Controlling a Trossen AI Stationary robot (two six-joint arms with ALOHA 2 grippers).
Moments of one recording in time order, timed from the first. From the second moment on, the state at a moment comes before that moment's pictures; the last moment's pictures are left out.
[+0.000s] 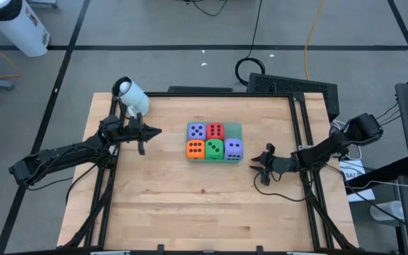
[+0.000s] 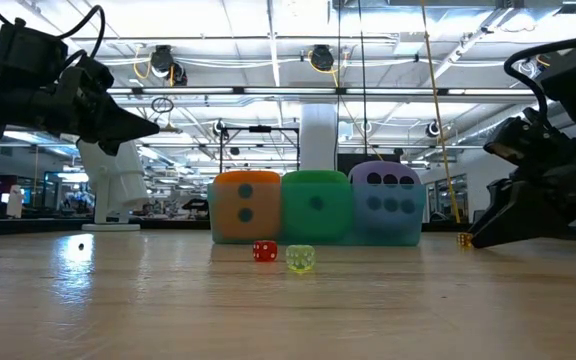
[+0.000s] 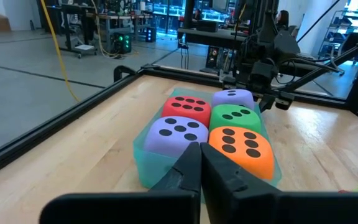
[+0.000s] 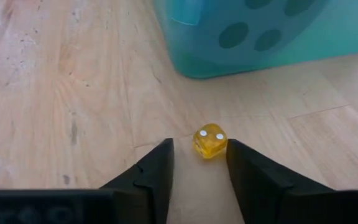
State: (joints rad) left arm 0.64 0.61 0.02 0.51 0.49 -0.05; right arm 0.29 1.34 0.02 0.63 0.44 0.32
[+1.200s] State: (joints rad) left arm 0.64 0.61 0.02 0.53 0.49 -0.07; right arm 0.29 1.34 0.02 0.66 0.39 0.30
